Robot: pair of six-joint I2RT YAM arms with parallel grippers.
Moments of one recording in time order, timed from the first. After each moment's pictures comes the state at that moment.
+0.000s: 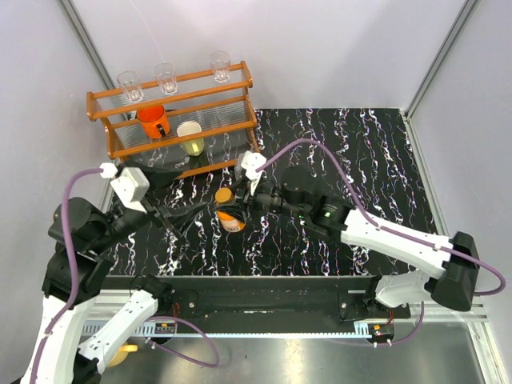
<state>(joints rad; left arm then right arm) -0.41 0.56 1.12 -0.50 0.55 0.02 1.06 1.30 1.18 0.07 -0.22 0.03</state>
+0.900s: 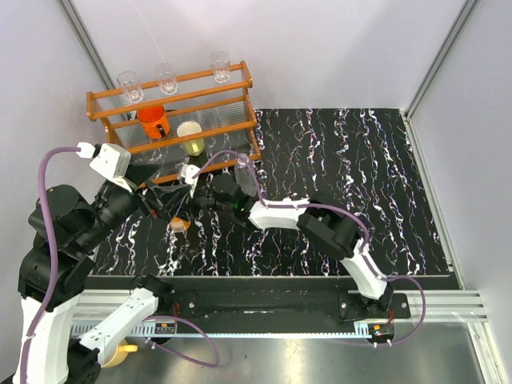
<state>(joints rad) -0.41 0.69 1.44 -0.81 0.24 -0.11 1.05 2.19 1.50 0.72 -0.40 0.11</state>
